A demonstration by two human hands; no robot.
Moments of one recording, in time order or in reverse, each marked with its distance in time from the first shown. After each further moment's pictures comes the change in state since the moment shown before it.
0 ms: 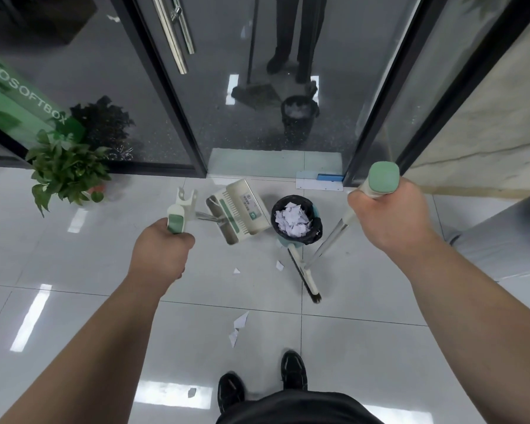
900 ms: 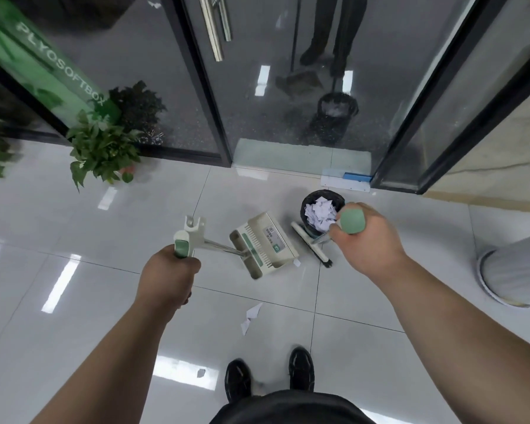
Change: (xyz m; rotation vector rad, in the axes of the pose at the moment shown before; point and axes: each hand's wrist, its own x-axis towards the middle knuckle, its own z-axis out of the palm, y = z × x) left_hand -0.025 -0.066 -0.013 -0.019 0.044 -0.167; right_hand -0.013 0.027 0.077 -0.134 -0.303 -0.208
